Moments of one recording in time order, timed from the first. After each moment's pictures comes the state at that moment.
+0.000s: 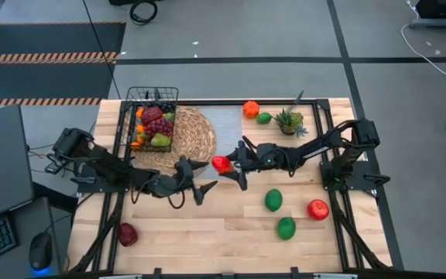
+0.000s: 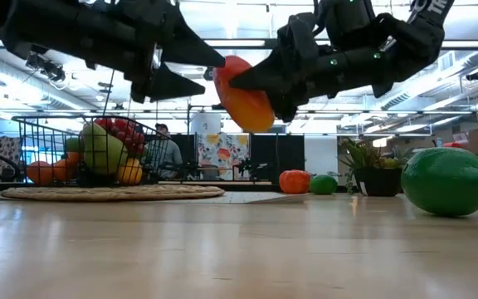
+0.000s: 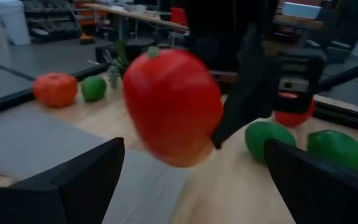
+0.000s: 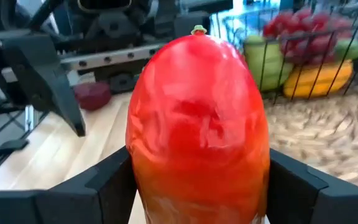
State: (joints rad) left arm -0.36 1.52 0.54 0.79 -0.75 -0.30; right arm -0.01 1.70 0.69 0.82 -0.01 0.16
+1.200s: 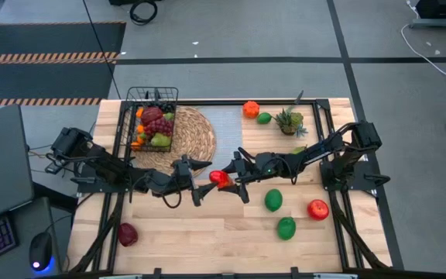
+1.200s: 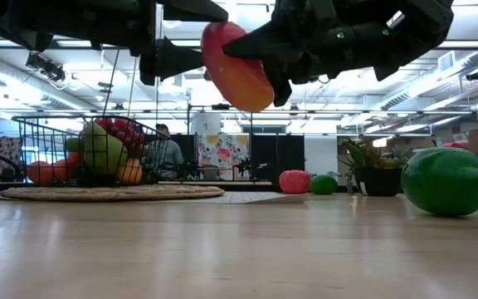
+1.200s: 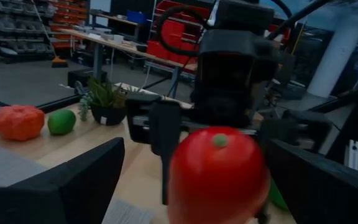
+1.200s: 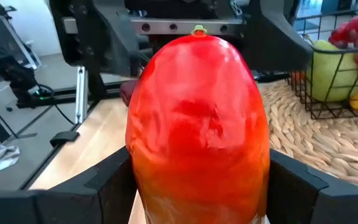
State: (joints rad) left arm -0.36 1.51 0.54 0.98 -0.68 -0.25; right arm 0.11 1.70 0.76 0.76 -0.04 0.16
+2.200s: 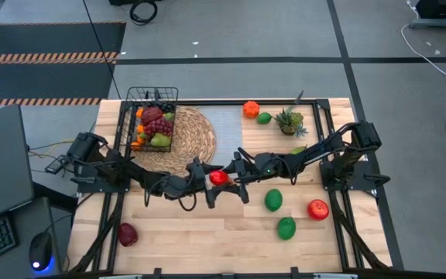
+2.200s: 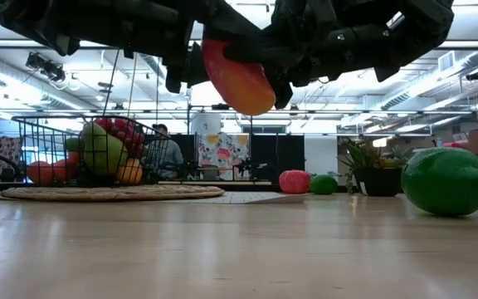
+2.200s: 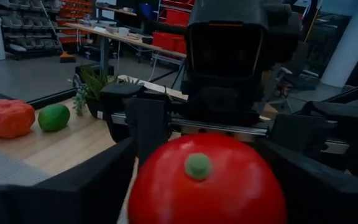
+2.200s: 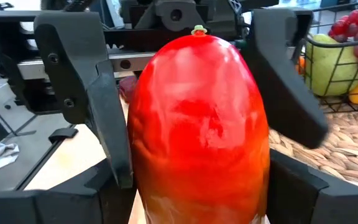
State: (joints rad) left arm -0.33 1.69 0.69 0.95 -0.69 -0.25; right arm 0.12 1.70 0.76 0.75 -0.04 0.16
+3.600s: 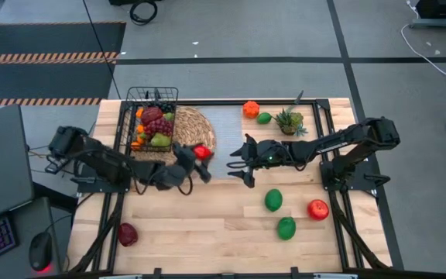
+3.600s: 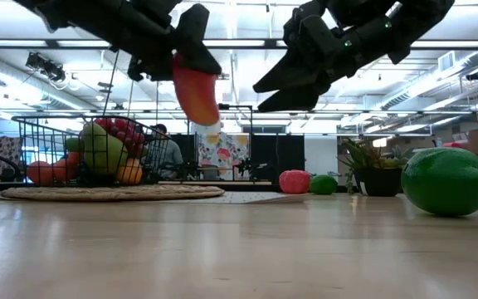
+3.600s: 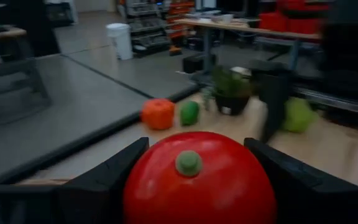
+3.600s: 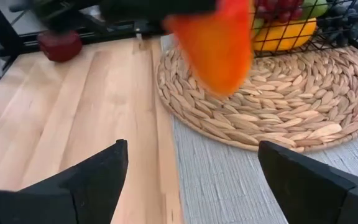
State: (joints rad) left arm -0.25 1.47 0.69 0.48 -1.03 -0.27; right arm 0.01 1.50 0.76 0.29 0.07 0.14
